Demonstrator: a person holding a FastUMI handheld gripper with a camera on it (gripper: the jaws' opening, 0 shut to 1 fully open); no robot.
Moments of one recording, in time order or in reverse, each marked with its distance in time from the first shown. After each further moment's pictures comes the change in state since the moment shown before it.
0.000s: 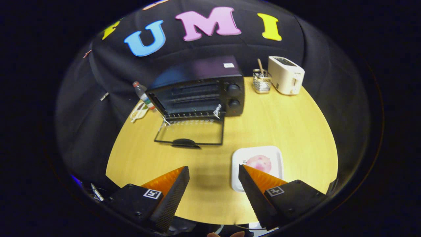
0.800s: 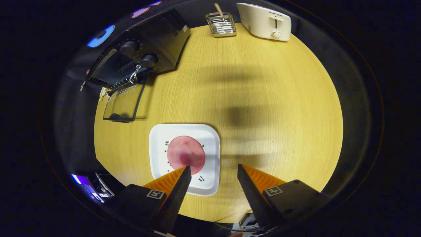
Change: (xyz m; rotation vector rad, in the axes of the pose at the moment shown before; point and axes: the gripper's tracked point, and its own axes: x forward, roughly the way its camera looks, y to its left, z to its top) arm 0.097 -0.166 -0.046 0.001 0.436 -0.004
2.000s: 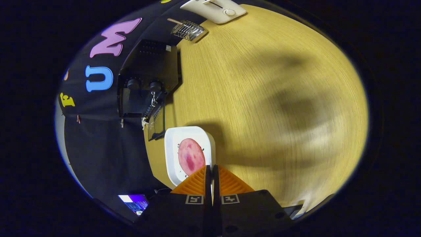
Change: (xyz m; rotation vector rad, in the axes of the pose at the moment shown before) arm -0.039 0.026 -0.009 0.418 -0.066 0.504
